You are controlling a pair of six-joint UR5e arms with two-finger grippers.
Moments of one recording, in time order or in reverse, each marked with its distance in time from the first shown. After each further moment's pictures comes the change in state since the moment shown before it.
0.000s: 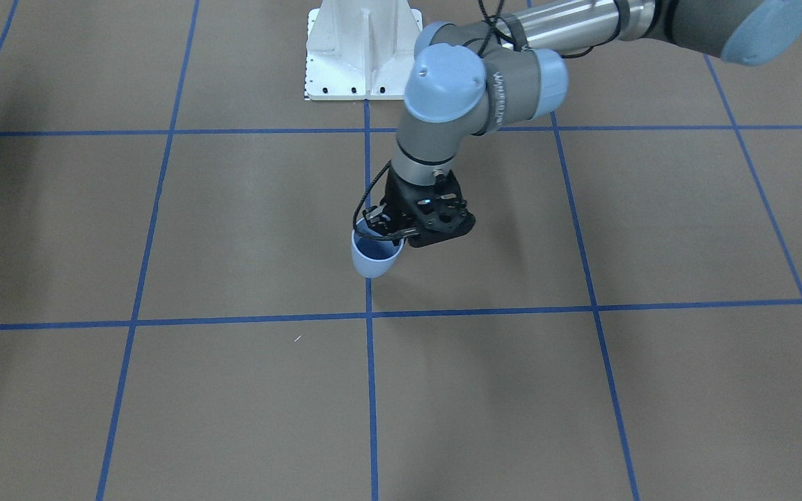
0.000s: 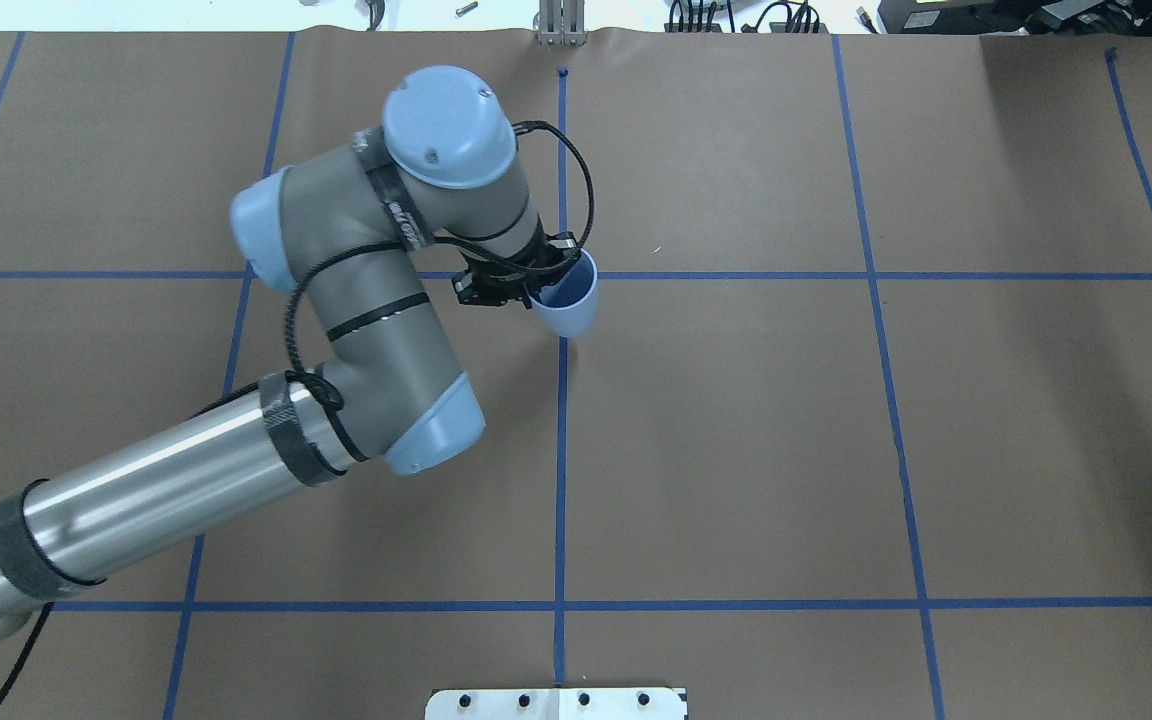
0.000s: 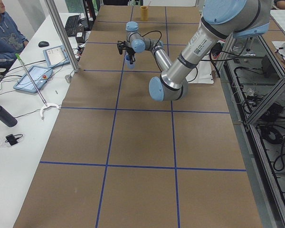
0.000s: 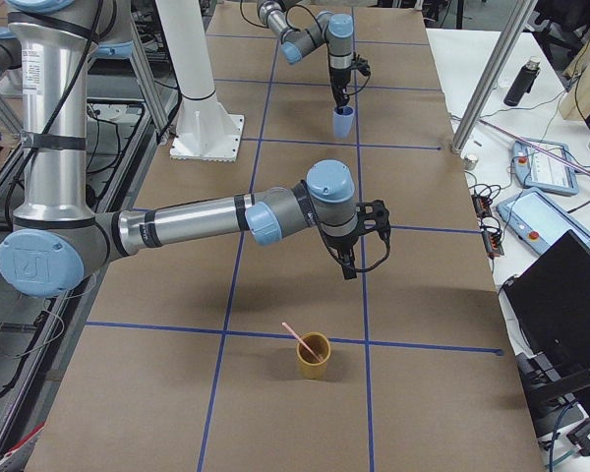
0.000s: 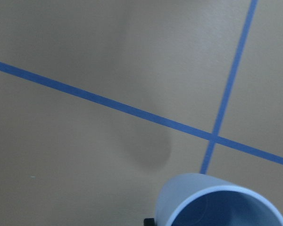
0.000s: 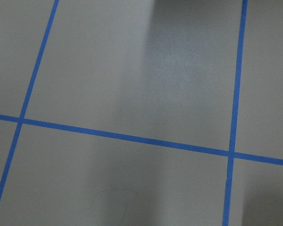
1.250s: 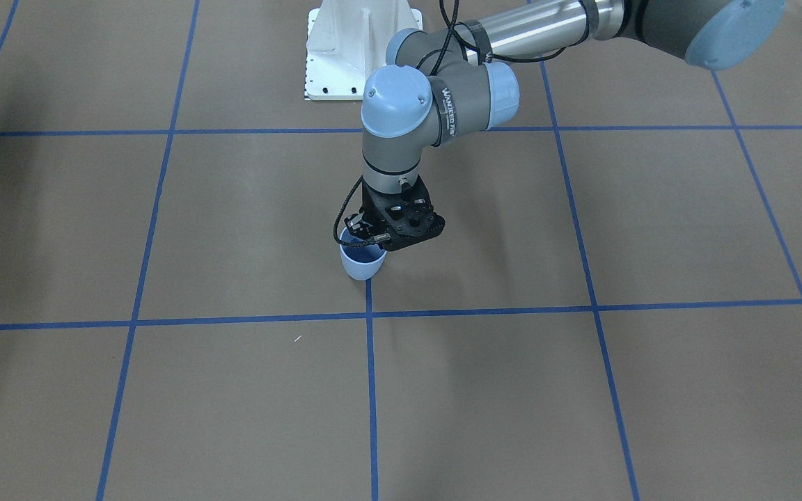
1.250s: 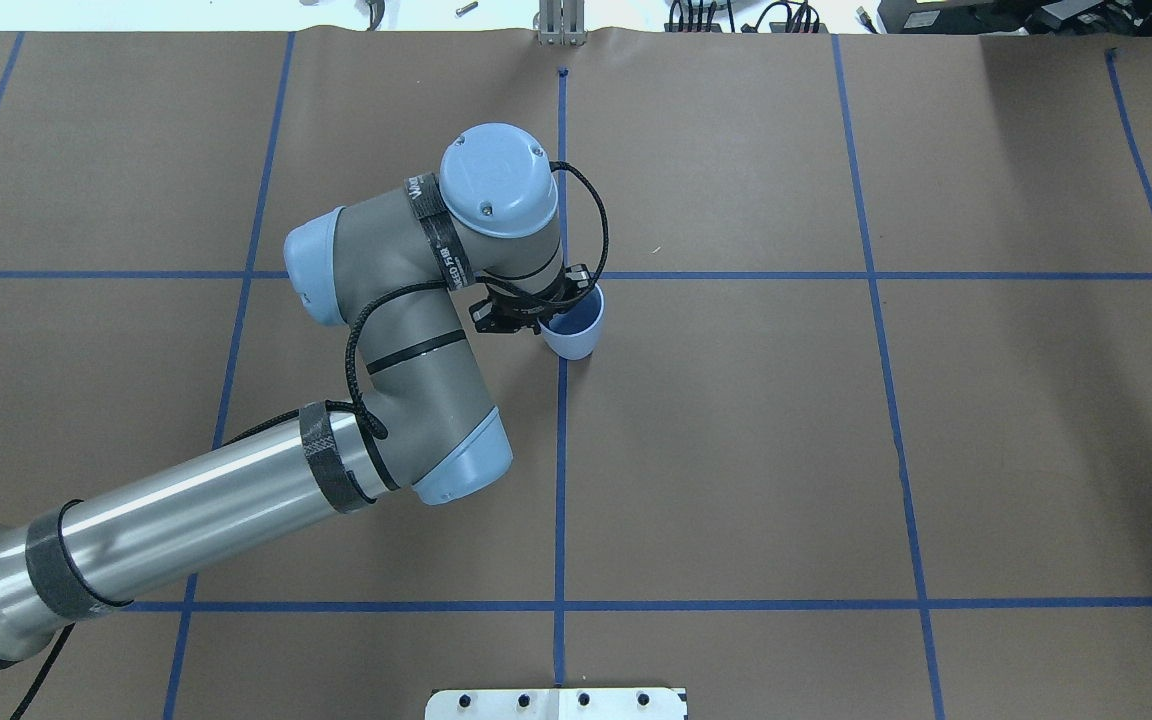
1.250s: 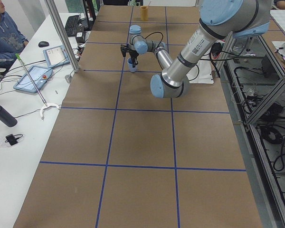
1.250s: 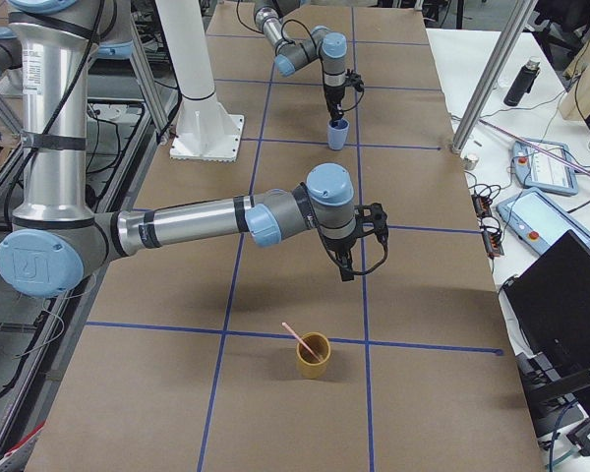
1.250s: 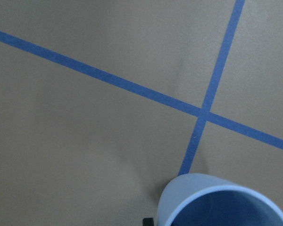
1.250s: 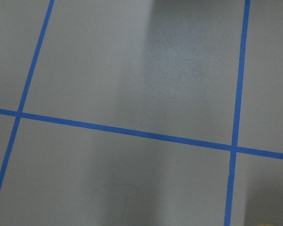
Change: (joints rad) left arm 0.037 0.000 0.037 0.012 0.045 -0.020; right arm -0.012 -0.007 -0.004 0.000 0.001 0.000
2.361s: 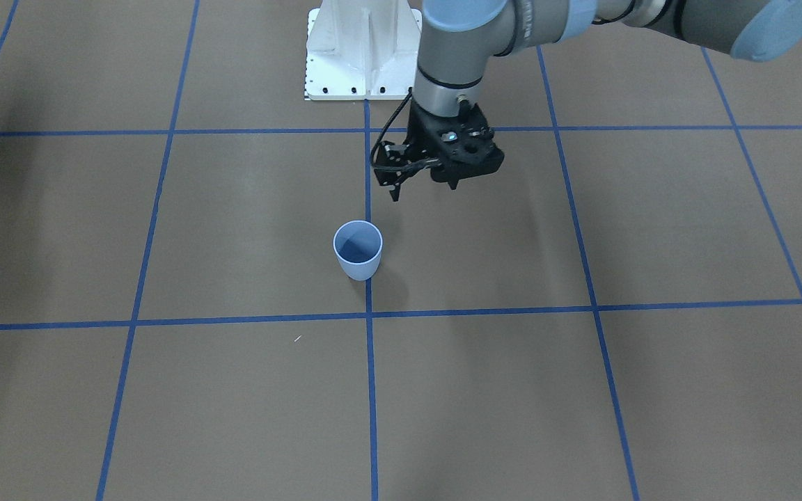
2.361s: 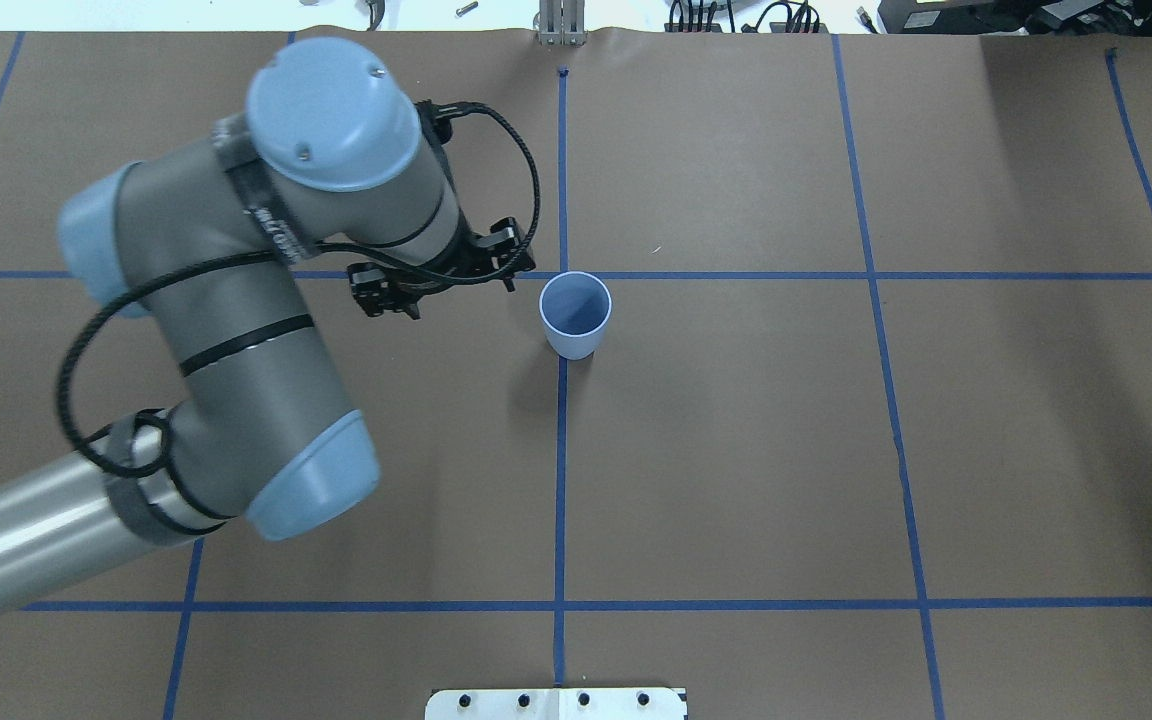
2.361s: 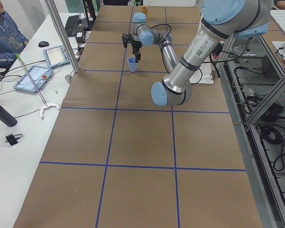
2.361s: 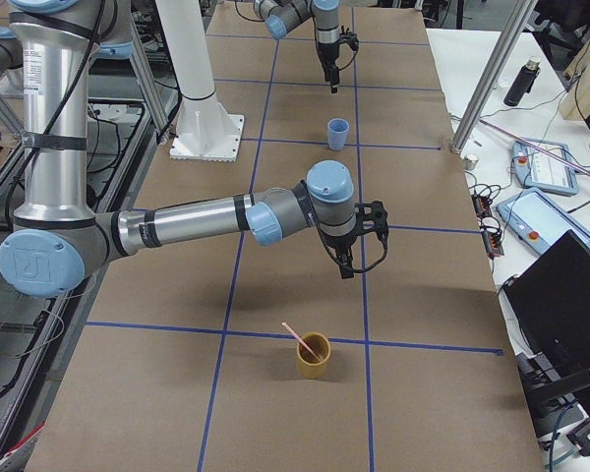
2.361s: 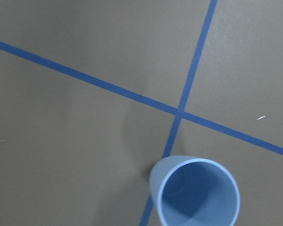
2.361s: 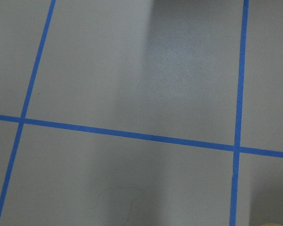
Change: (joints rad) left arm -0.087 0.186 -0.475 0.256 -0.020 0.175; right arm 0.002 -0.001 0.018 0.008 -0.001 0.063
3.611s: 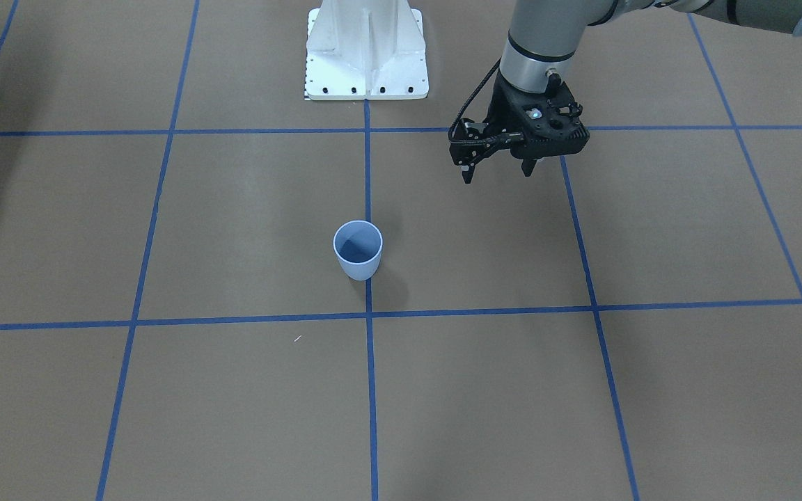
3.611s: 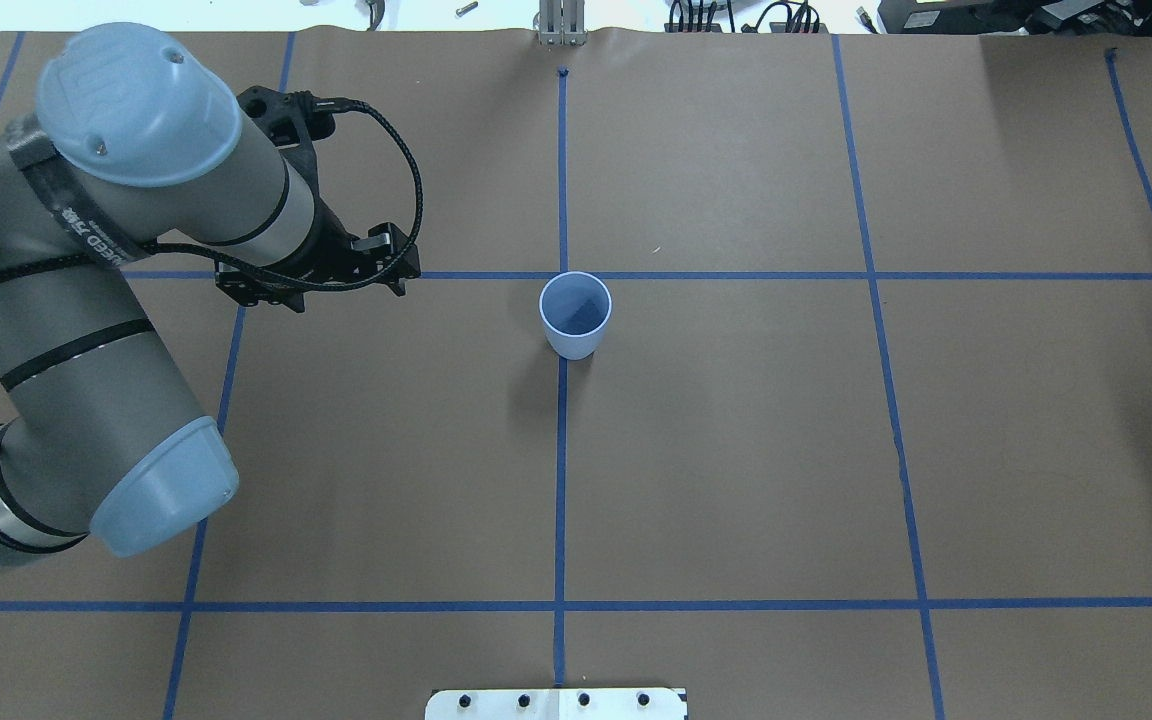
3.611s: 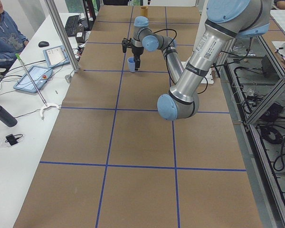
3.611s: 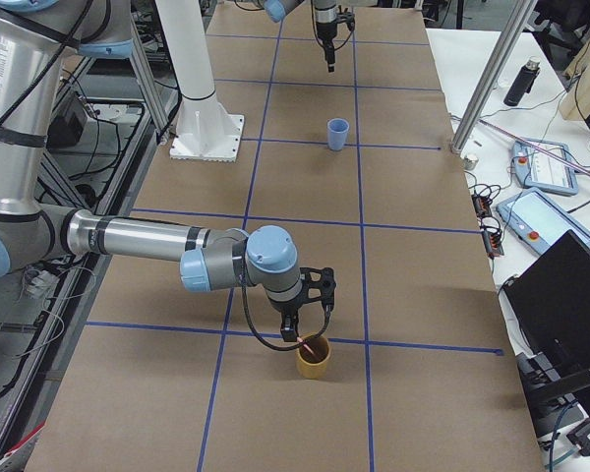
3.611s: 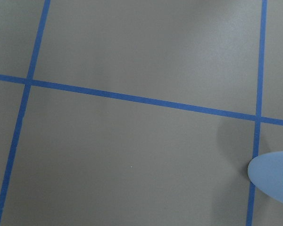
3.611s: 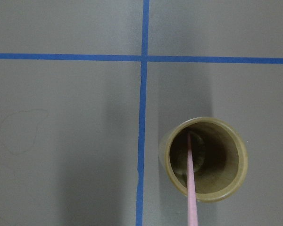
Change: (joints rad) left arm -0.050 0.130 -0.114 0.032 -0.020 0.127; right arm 0.120 -0.229 -0.058 0.018 -0.020 -0.182
